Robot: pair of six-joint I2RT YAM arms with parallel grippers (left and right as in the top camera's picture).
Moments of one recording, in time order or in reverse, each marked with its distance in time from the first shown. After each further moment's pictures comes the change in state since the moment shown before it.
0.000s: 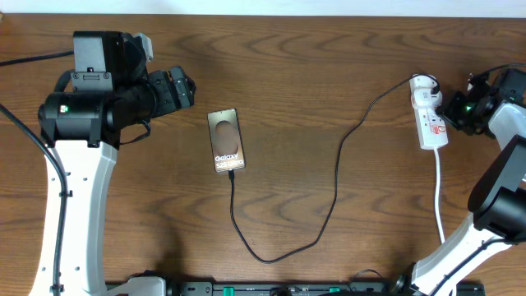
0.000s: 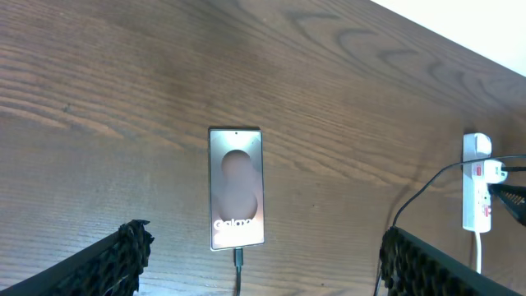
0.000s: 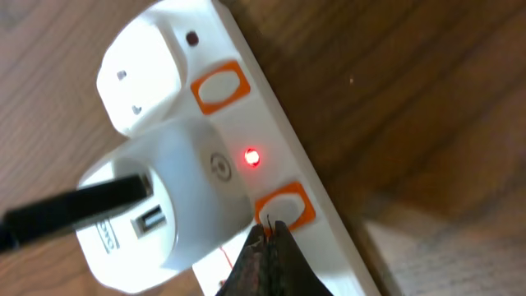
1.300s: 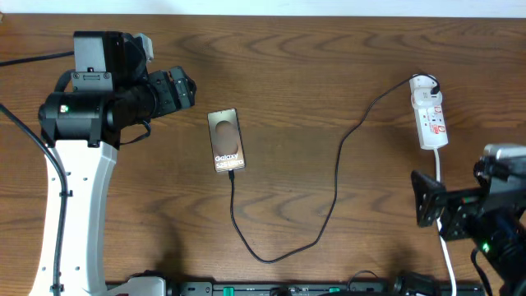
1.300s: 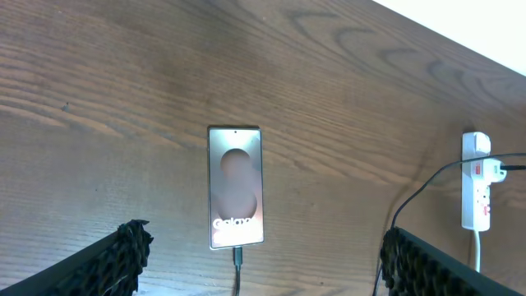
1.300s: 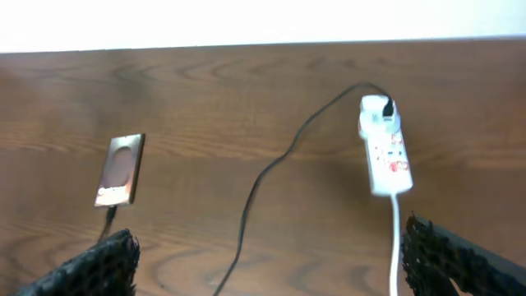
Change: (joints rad) left arm 0.000 0.000 -0.001 -0.002 0.003 0.000; right arm 0.191 -1.356 -0.034 -0.740 0.000 -0.302
